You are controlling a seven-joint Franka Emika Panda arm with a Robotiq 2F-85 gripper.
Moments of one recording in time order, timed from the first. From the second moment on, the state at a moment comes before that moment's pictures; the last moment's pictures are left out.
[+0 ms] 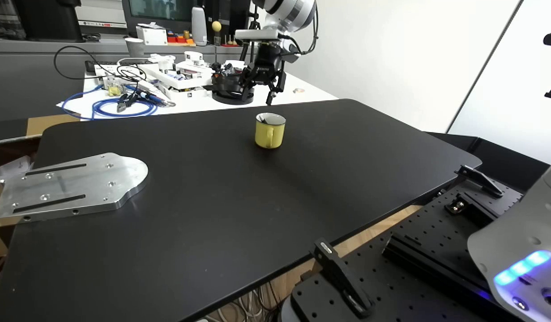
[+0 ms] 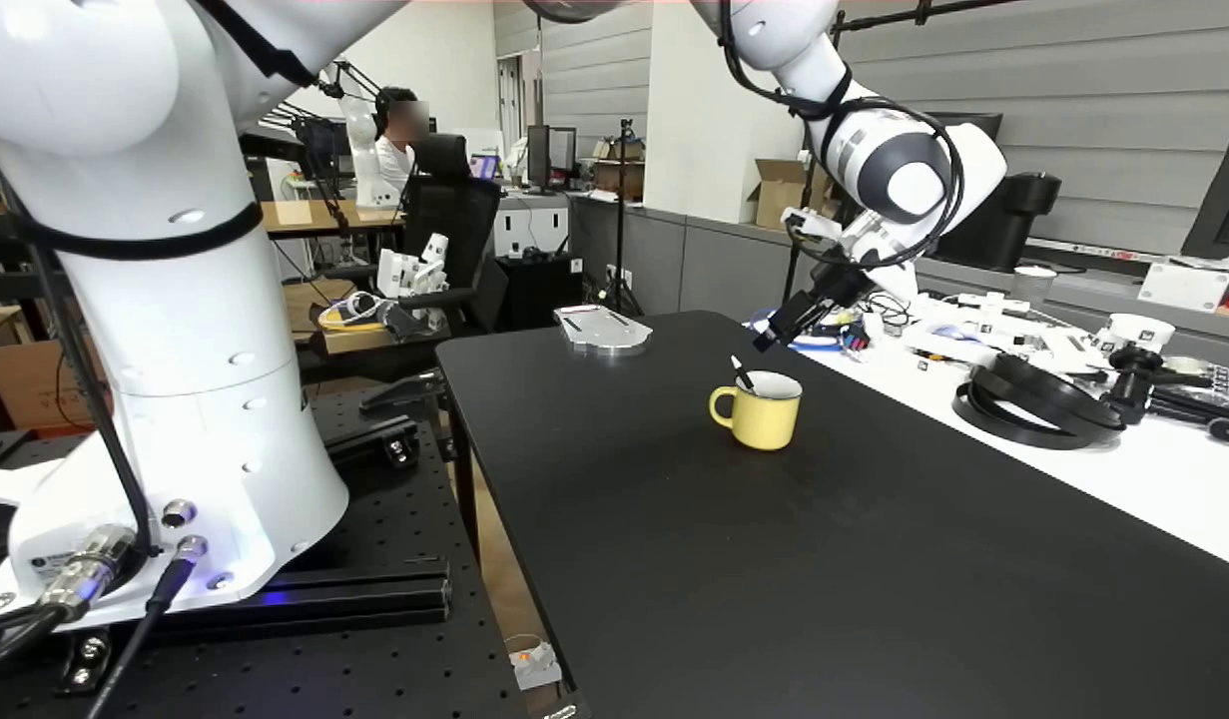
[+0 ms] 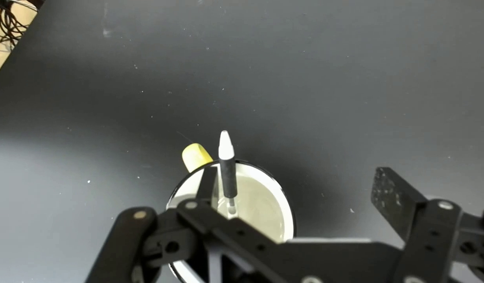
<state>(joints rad) -0.02 0.95 -0.03 -1.25 0.49 1.75 0.95</state>
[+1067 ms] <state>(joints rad) -0.02 0.95 -0.03 -1.35 0.50 1.76 0.98</state>
